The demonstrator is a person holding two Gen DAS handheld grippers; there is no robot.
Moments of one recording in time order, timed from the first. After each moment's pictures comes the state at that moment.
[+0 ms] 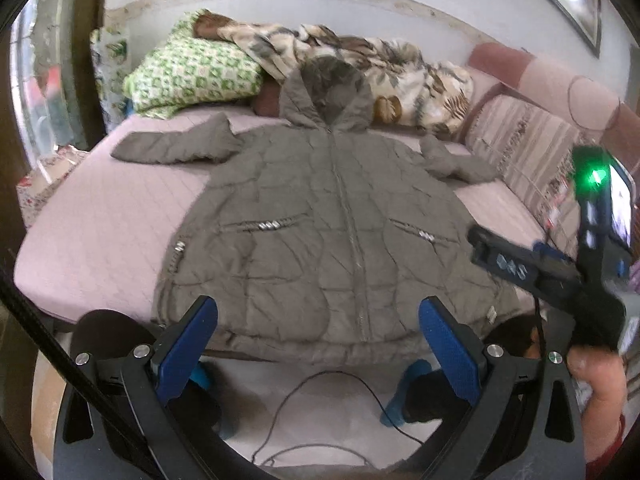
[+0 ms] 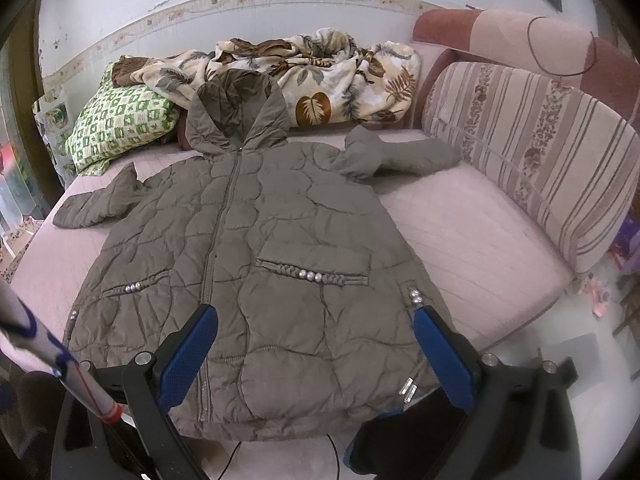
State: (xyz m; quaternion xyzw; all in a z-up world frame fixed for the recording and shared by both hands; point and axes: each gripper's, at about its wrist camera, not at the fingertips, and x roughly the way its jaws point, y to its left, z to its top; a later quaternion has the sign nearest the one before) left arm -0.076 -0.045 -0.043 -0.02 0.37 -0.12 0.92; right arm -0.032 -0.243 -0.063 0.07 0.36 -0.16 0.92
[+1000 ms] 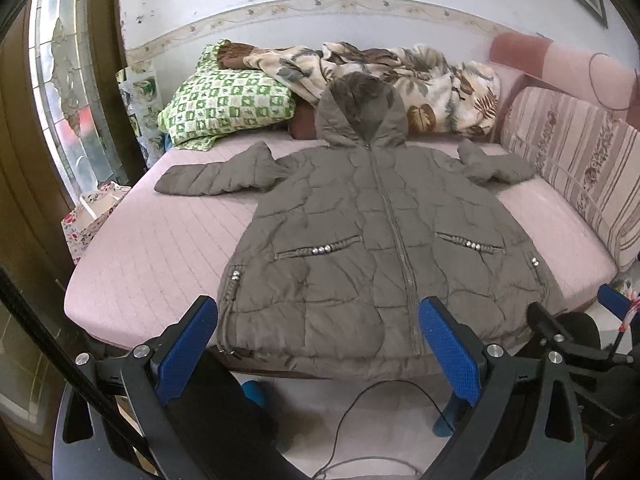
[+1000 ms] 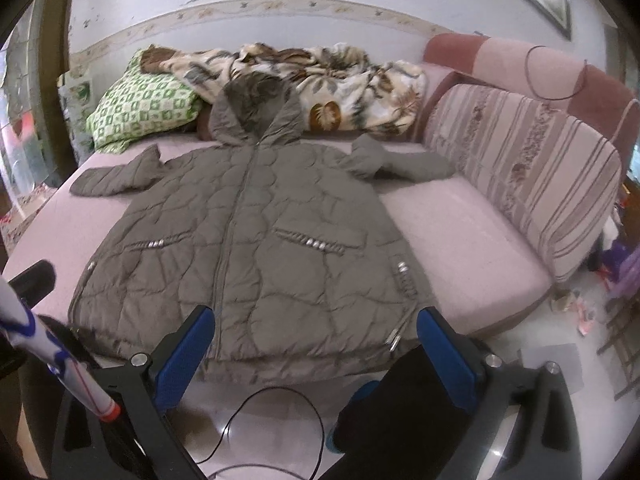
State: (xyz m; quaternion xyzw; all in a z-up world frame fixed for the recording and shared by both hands) left arm -0.073 -0.045 -0.031 0.06 0.35 -0.05 0.93; right arm -0.096 -0.202 -0.057 0.02 0.36 -0.14 0.92
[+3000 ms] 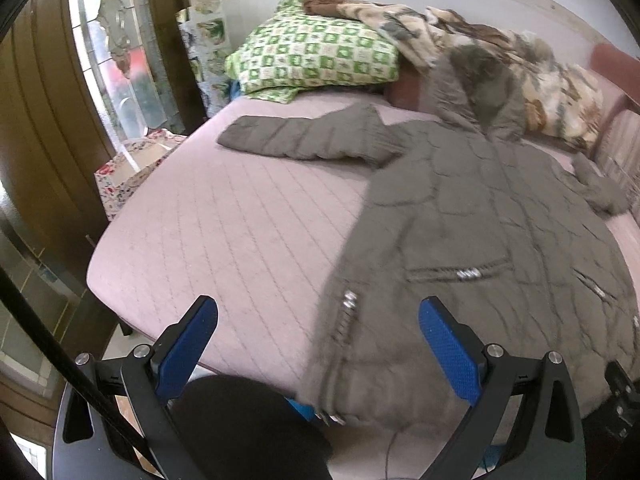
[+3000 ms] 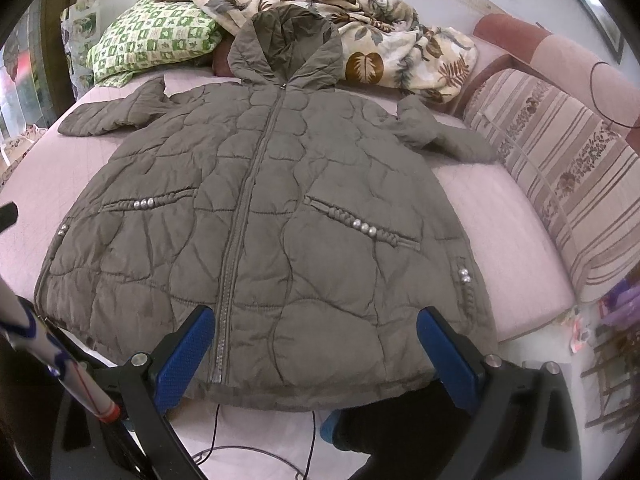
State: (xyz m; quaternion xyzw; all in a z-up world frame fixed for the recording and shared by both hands) left arm 0.062 0.073 -0.083 0.02 0.41 0.08 0.91; right arm 0.003 -0.178 -0.104 -0.03 0.45 -0.12 0.88
